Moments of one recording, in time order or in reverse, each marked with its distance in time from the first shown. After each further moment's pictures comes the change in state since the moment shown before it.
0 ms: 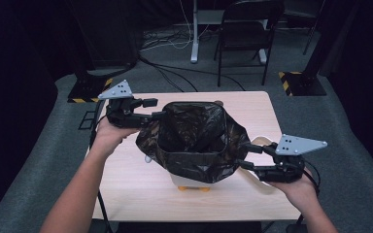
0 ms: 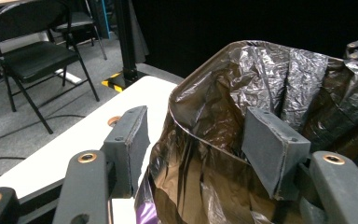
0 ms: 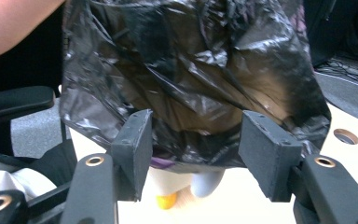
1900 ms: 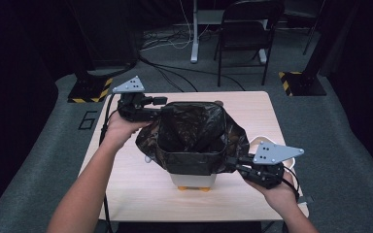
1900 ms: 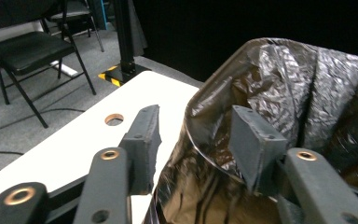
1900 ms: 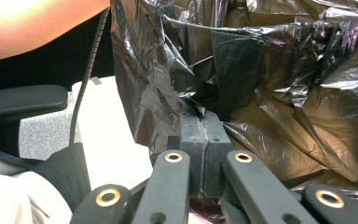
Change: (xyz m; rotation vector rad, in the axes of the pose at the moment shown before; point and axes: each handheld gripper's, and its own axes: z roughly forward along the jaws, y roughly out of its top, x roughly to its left) left arm 0.012 0.005 0.029 0.031 -0.008 -0.028; right arm 0.033 0.010 0.032 -0.020 0.041 -0.088
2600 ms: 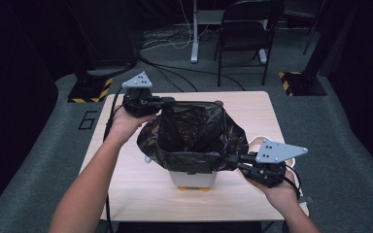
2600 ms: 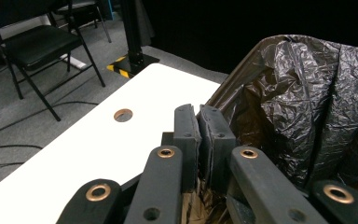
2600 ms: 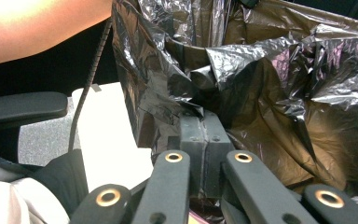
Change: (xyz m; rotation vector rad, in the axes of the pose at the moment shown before) left arm -0.003 0.015 0.010 0.065 0.039 0.051; right arm -0.002 0.004 -0.004 -0.030 -0.002 -0.007
